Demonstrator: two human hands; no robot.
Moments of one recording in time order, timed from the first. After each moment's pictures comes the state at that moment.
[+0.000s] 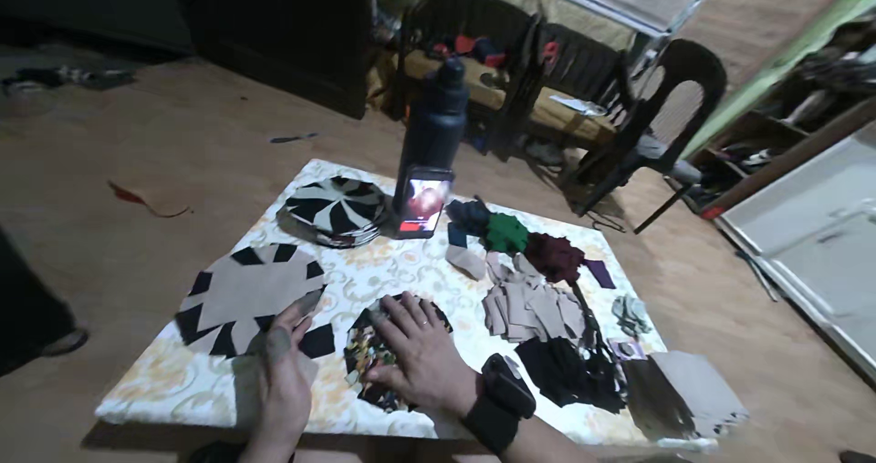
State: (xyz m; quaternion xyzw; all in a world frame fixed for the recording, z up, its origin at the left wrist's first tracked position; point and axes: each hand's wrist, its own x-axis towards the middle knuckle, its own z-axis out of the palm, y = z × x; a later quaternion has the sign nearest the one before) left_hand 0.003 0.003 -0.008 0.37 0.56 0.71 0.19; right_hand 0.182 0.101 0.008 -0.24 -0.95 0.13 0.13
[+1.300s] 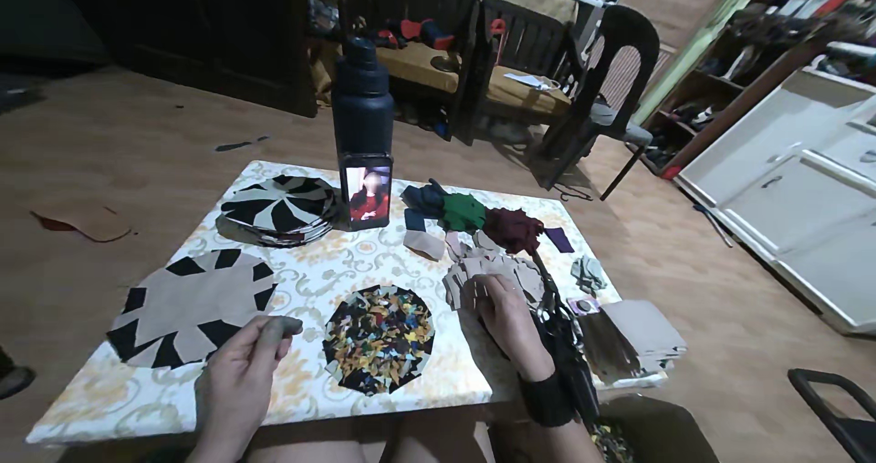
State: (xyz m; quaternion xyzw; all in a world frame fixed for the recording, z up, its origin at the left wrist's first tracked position) left_hand 0.004 -0.006 -0.001 0.45 0.57 0.65 0.23; right_hand 0.333 0.134 0.031 -0.47 -0.83 0.09 0.28
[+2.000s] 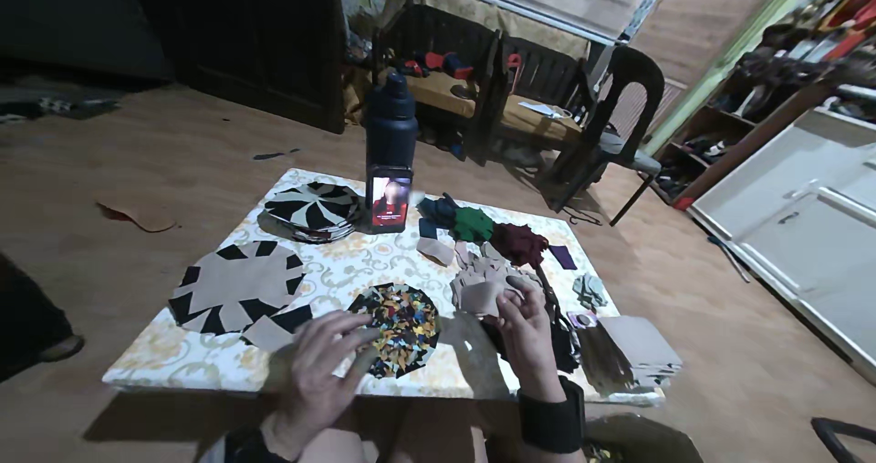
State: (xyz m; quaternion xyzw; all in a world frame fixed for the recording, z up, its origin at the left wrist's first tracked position) left_hand 0.054 -0.018 0.007 0.66 0.49 0.56 -0.08; right_hand 0.326 0.094 0.057 -0.36 -0.50 0.54 0.57
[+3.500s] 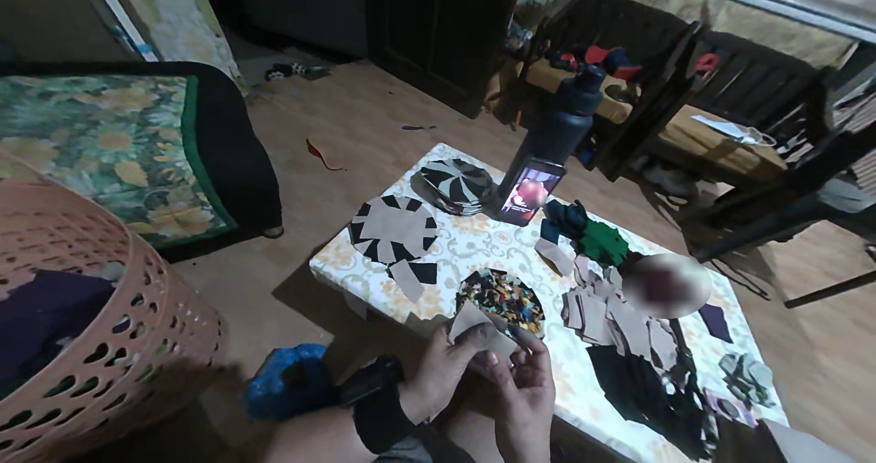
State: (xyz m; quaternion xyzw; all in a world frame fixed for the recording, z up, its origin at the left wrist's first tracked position) left_hand 0.105 -0.053 0.027 0.24 0.40 0.76 0.45; right_hand 0.215 -0.019 0.022 -0.26 -0.53 0.61 0.53
